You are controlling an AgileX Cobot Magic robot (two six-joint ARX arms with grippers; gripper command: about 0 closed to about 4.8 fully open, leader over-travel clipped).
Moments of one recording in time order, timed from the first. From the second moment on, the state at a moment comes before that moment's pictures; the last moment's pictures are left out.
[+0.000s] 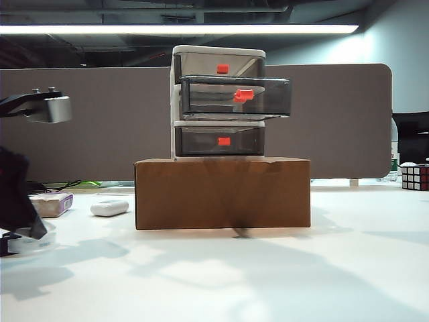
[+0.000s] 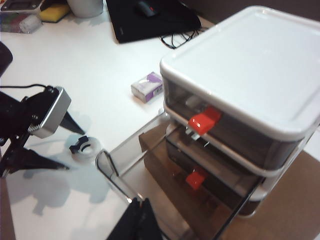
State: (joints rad) left arm -0.29 1.09 0.42 -0.18 0.19 0.46; right arm 0.39 1.12 1.00 -0.29 -0.54 -0.21
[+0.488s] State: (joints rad) left arm -0.14 1.28 0.39 0.00 0.41 0.50; right arm 0.39 1.12 0.99 -0.30 -0.52 -0.21
